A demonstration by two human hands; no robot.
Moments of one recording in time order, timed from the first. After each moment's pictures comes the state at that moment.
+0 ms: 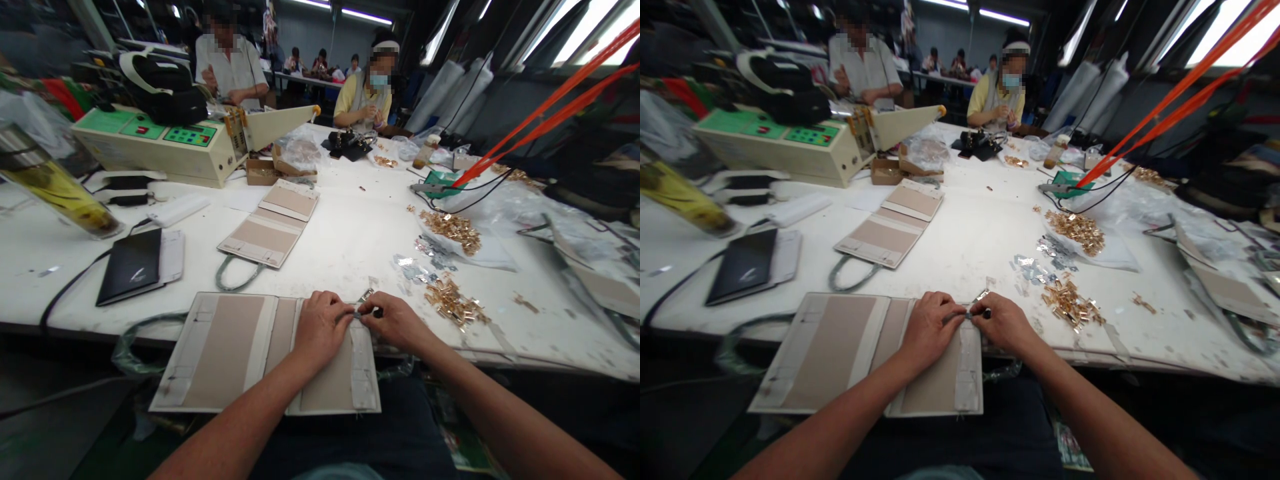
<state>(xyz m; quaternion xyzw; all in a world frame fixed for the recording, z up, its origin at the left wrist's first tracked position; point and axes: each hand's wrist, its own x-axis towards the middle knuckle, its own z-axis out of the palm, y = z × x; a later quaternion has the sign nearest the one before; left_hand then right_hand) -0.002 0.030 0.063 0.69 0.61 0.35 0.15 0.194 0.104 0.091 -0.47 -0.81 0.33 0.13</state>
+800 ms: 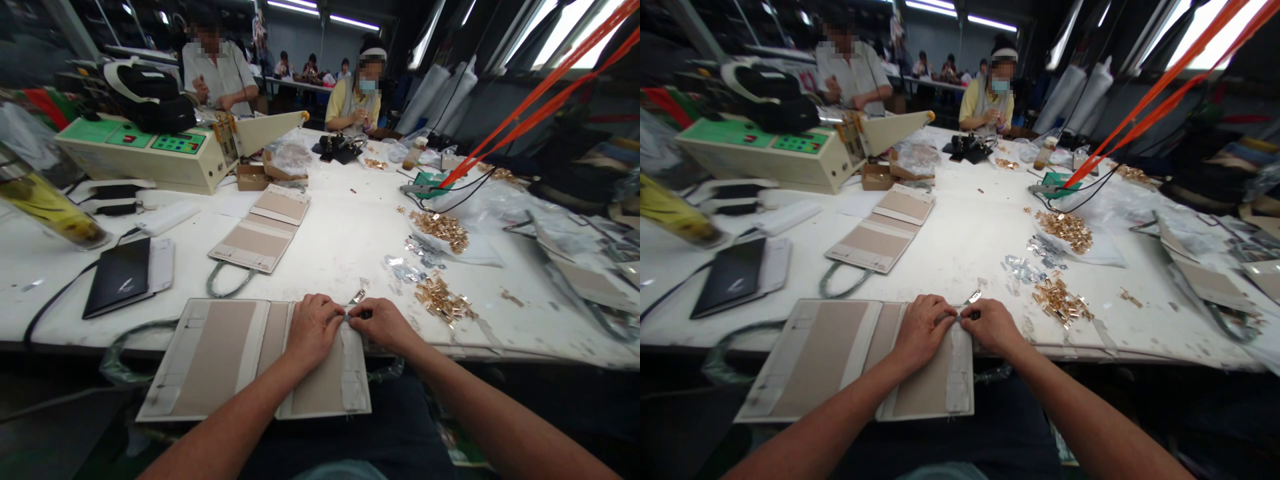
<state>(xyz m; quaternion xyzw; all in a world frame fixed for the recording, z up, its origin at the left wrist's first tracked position) -0.003 0.033 0.064 0.70 0.61 0.34 0.16 0.184 0.097 0.094 -0.51 -0.76 0.37 0.14</state>
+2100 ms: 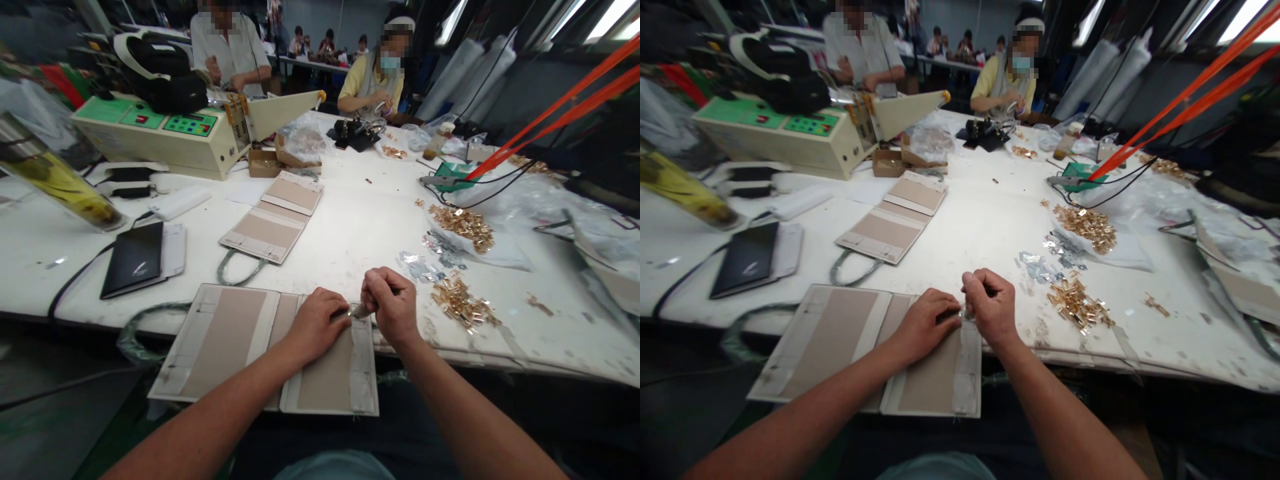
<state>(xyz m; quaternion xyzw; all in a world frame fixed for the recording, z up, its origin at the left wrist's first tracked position) -0.024 0.034 0.067 0.73 0.54 0.36 0.22 0.134 0.091 0.120 -0.36 -0.58 0.51 0.52</state>
